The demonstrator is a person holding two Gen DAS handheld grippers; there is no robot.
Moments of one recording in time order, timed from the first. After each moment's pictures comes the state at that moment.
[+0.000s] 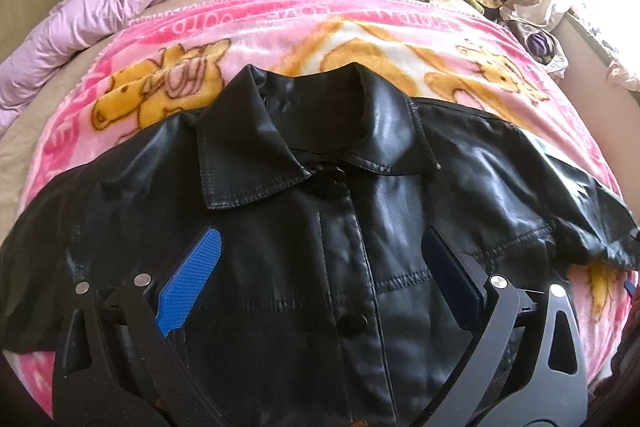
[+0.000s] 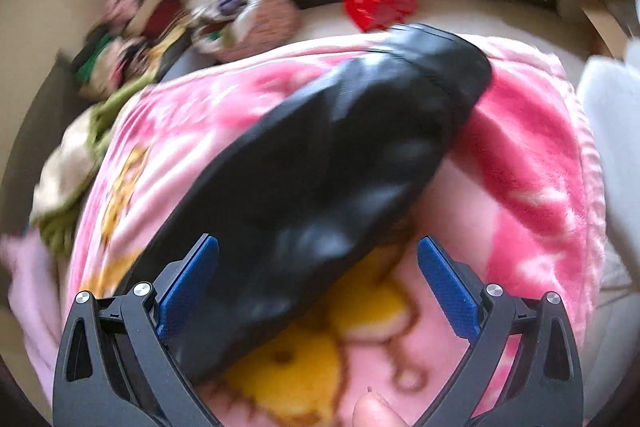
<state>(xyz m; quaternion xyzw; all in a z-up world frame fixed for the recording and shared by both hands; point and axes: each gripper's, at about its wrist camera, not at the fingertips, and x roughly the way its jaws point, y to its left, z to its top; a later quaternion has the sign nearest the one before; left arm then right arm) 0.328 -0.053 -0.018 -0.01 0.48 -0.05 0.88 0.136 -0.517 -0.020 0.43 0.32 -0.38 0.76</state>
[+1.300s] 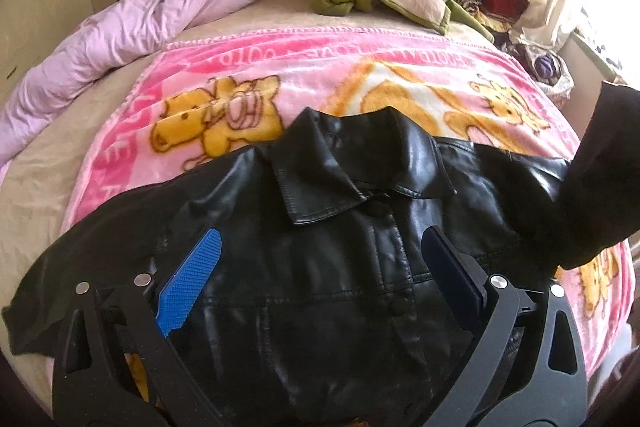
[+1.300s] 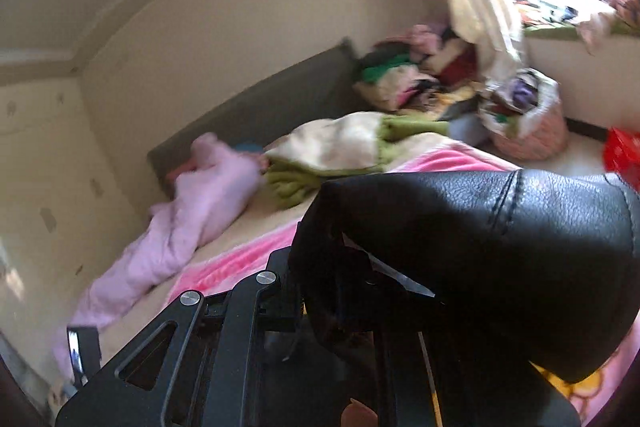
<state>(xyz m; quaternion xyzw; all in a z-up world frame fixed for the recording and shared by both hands) 0.302 -0.002 0.042 -0.01 0.44 -0.03 0.90 0.209 -0.332 0.162 0.21 0.17 0.04 0.96</state>
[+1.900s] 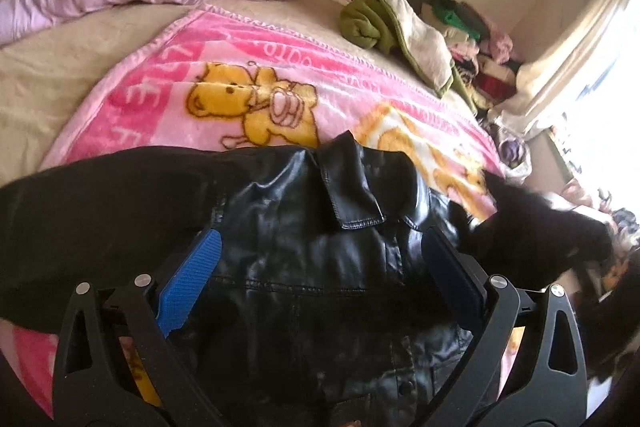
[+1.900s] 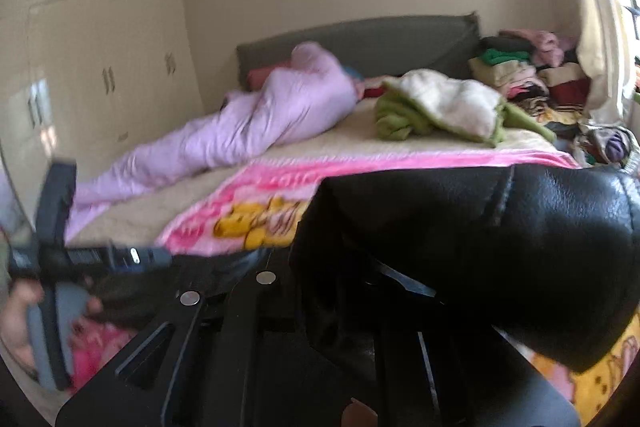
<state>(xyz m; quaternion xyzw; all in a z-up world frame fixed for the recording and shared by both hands) 0.276 0.117 0.047 -0.22 0.41 -0.07 0.88 0.233 -0.147 0.114 0.03 0.24 0.20 0.95</state>
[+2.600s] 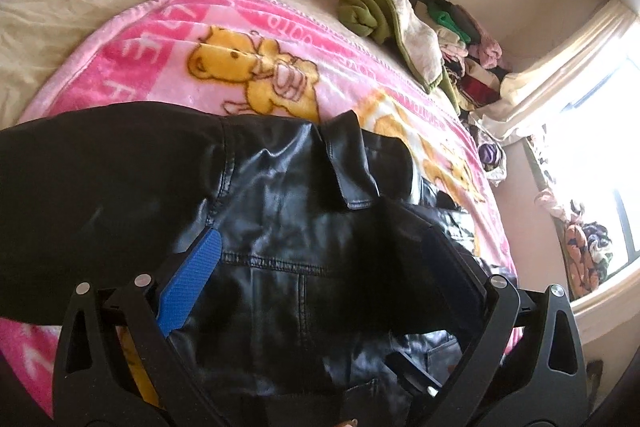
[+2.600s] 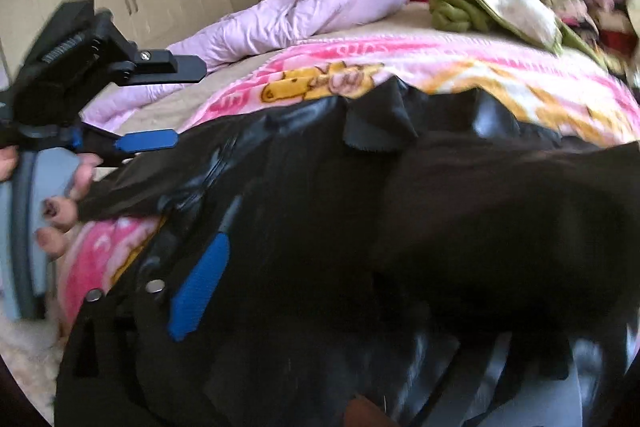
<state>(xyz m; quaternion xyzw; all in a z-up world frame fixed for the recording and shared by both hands) 0.271 0.139 0.015 -0.26 0.42 -0.11 0.86 0.199 -0.084 0.017 0.03 0.39 0.25 0.89</state>
